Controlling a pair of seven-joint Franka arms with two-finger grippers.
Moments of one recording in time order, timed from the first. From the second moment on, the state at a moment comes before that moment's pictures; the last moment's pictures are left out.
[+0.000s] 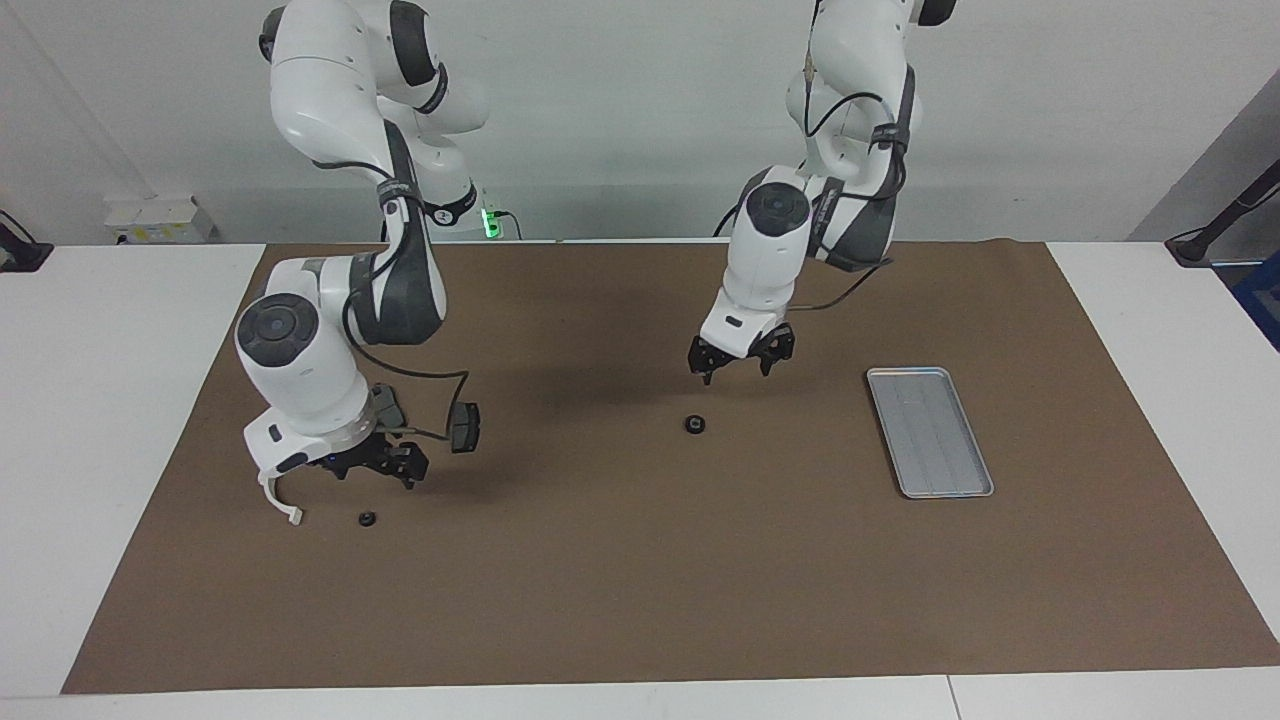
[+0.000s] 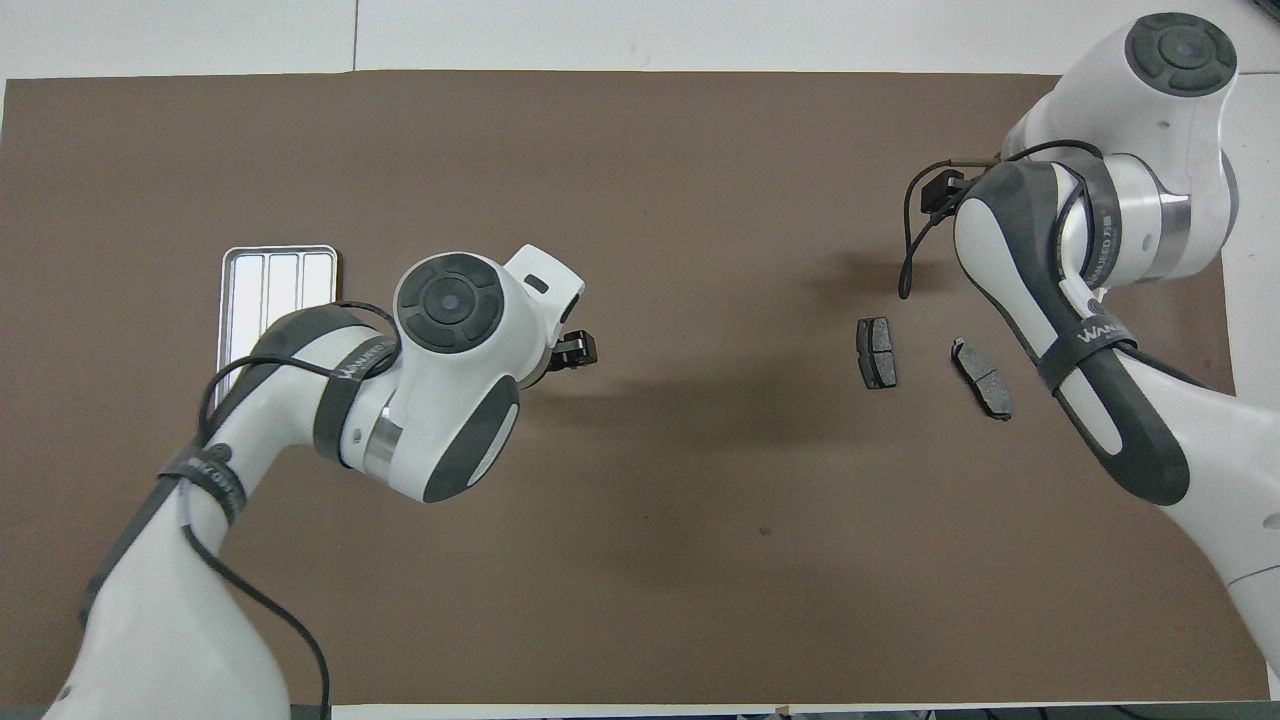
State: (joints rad) left arm -0.59 0.29 0.00 -1.92 -0.01 2.22 -0.67; right arm 0.01 0.51 0.00 -1.53 -0.08 2.05 0.17
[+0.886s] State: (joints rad) left arm -0.64 0.40 0.01 -1.90 -0.01 2.38 -0.72; right arm -0.04 0.55 0.01 -1.66 -0.08 2.30 0.21
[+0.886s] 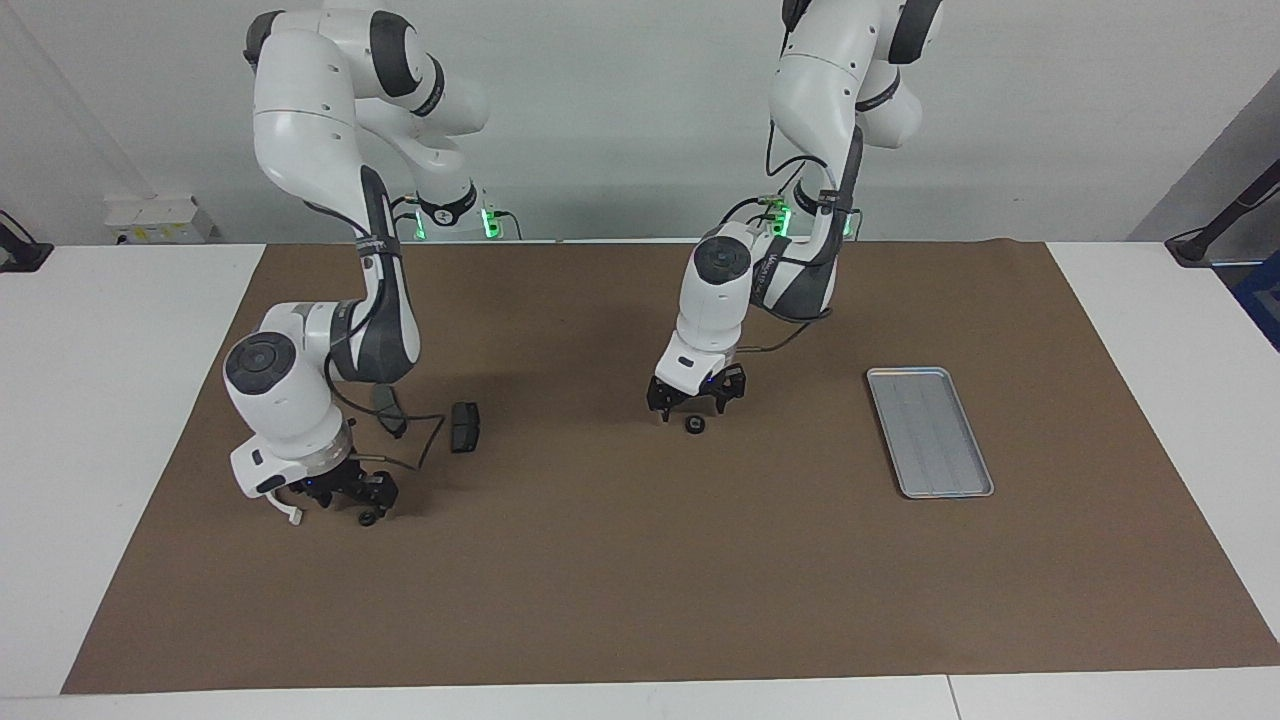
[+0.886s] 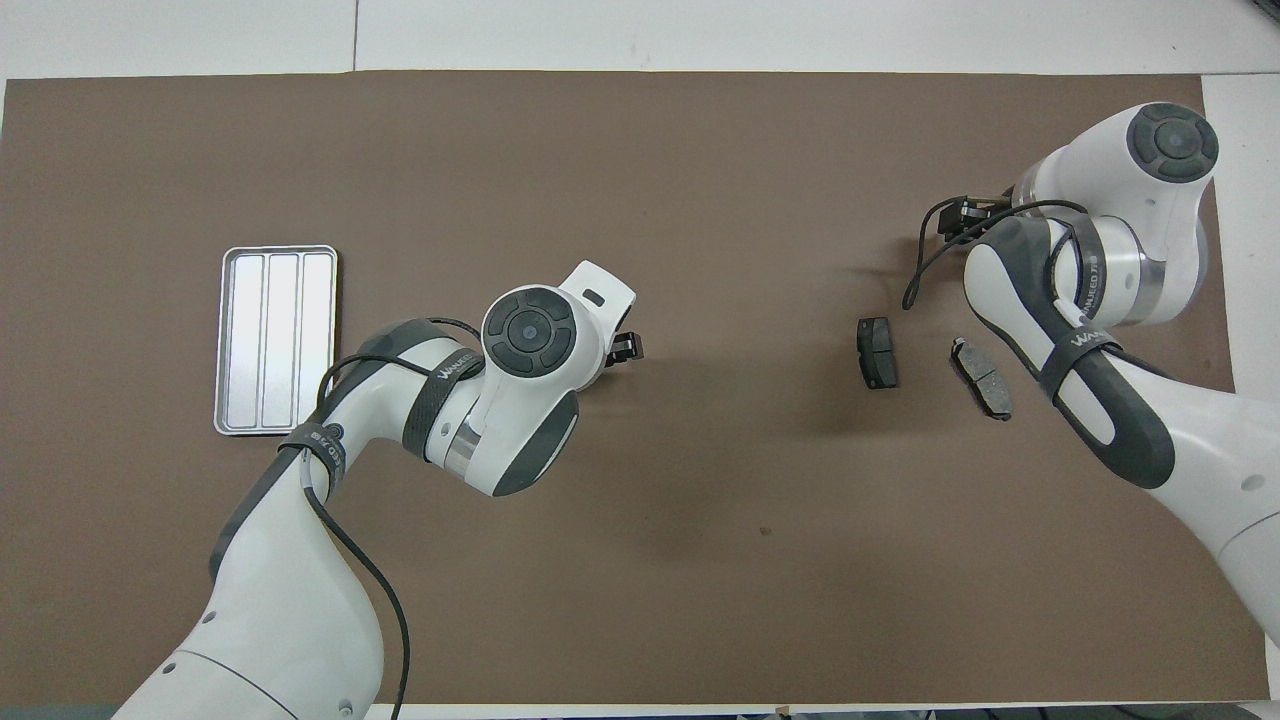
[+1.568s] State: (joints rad) left arm -0.64 0.41 0.02 -1.90 0.02 2.39 -0.72; right arm -0.04 0.58 0.01 -1.66 -0.08 2.34 0.25
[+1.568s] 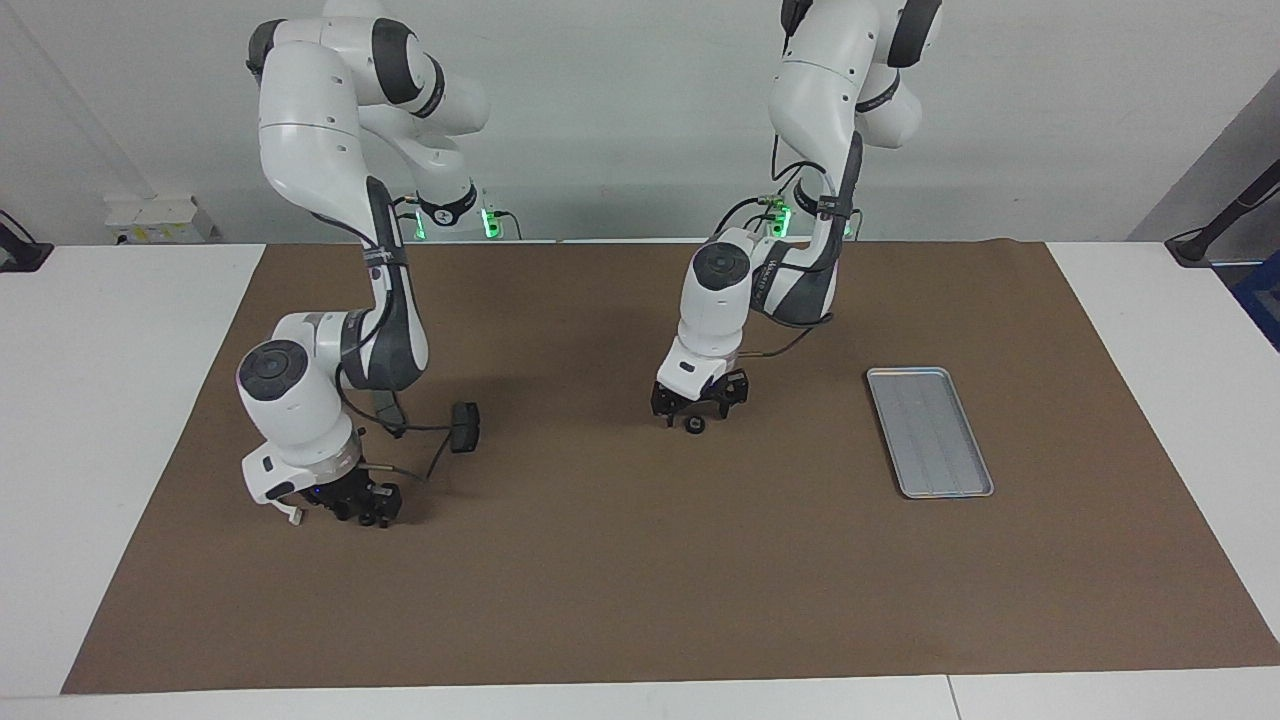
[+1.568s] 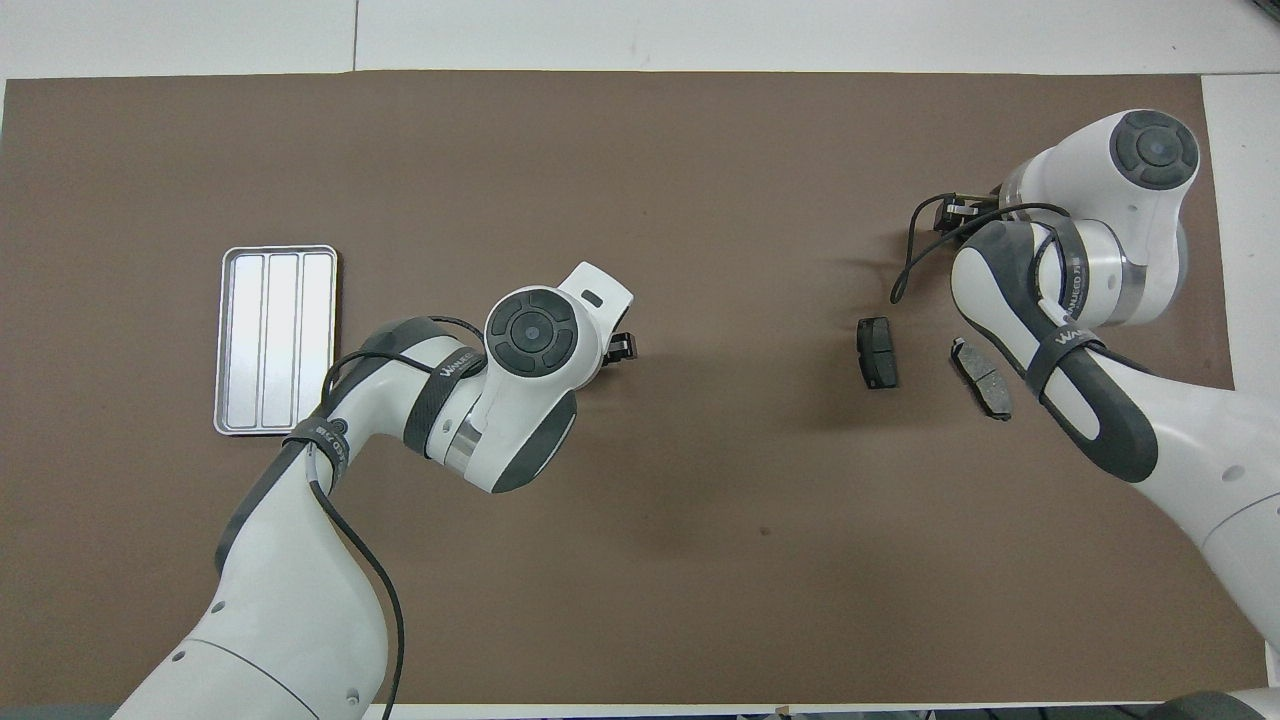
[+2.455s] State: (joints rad) left arm -0.56 0.41 0.04 -1.74 0.02 2.15 -0.67; right arm -0.04 0.57 0.02 -1.64 -0.07 2.30 0.27
